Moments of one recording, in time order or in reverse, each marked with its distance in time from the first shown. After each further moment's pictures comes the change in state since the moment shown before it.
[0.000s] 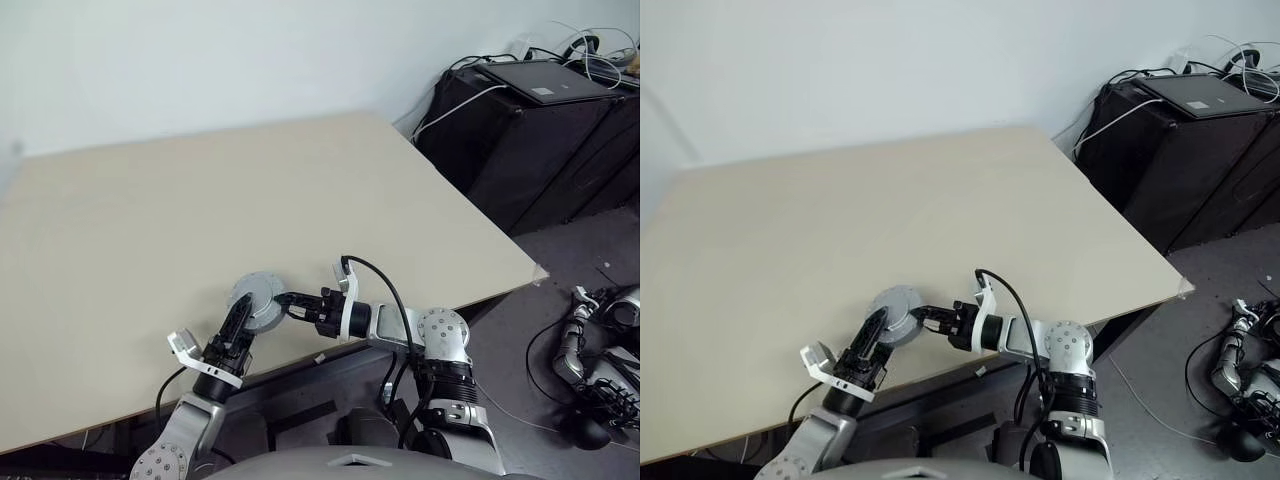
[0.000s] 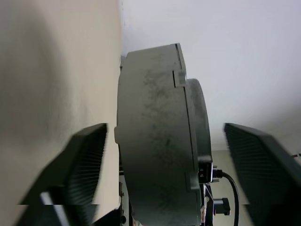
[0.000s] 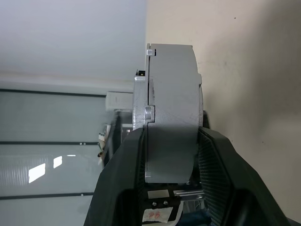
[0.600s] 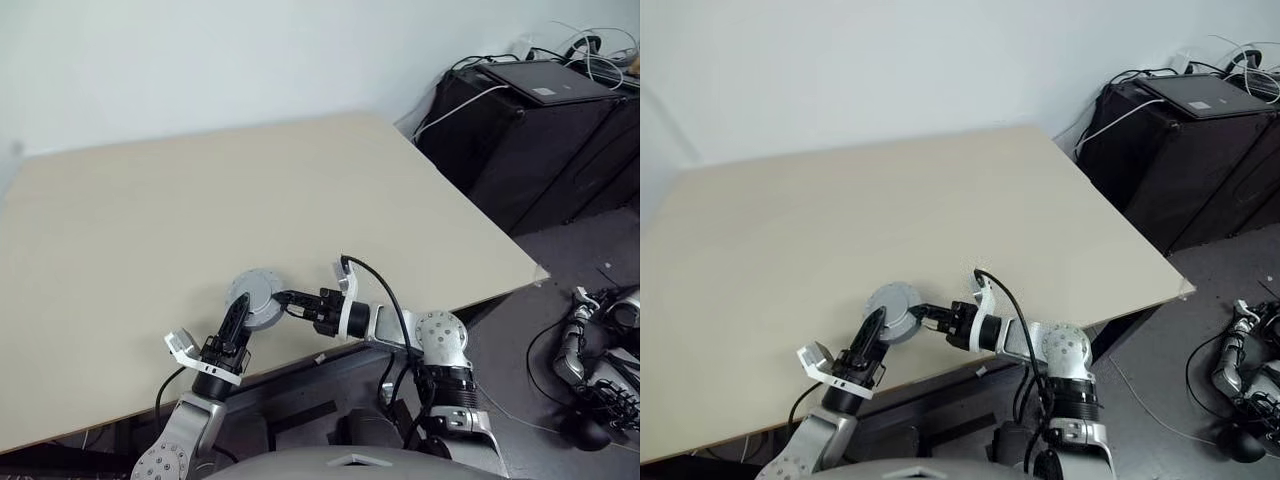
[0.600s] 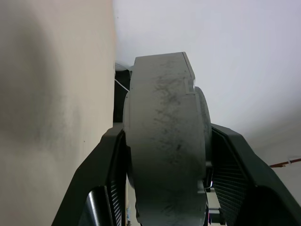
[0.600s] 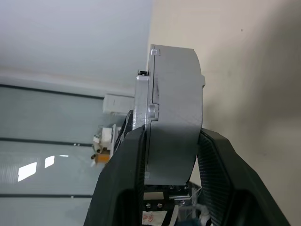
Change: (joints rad) left arm 0.000 0.001 -0.010 0.004 -0.037 -0.025 0.001; right arm 0.042 -0.028 0.100 -0.062 -0.035 -0.117 0.076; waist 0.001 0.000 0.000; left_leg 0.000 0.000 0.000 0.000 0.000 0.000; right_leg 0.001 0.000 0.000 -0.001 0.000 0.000
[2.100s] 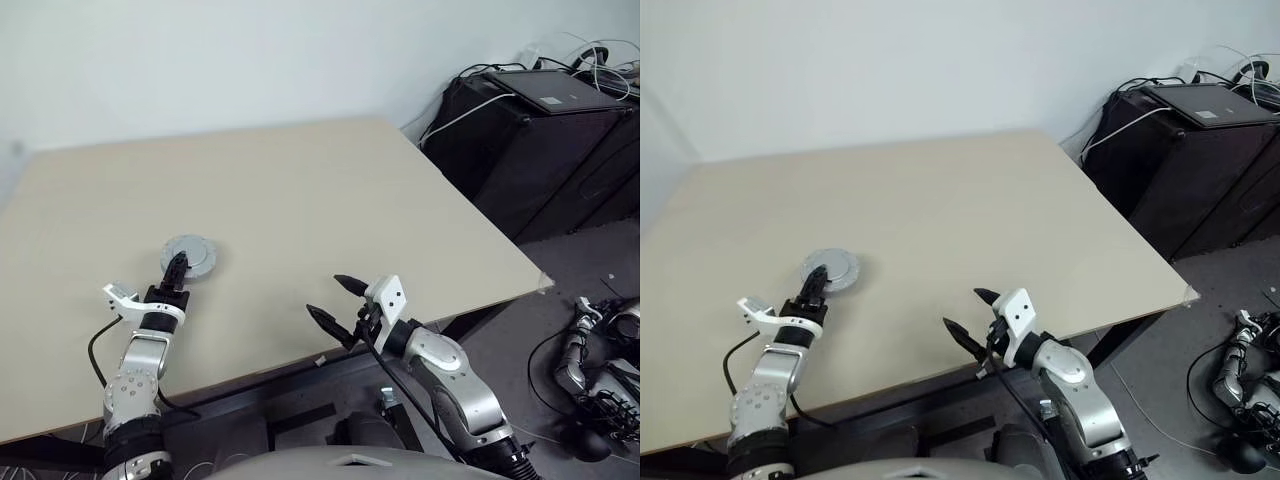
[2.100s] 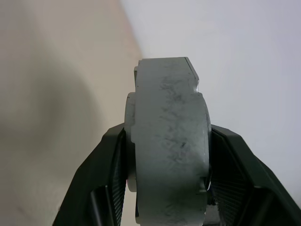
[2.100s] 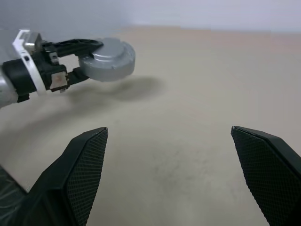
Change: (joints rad) left arm -0.472 0.193 0.310 0.358 0.296 -0.198 0.110; right arm 0.341 -0.351 0.396 -0.251 -0.836 -1.217 0.389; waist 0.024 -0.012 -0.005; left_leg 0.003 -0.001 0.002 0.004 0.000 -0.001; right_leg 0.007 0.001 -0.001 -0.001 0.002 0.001
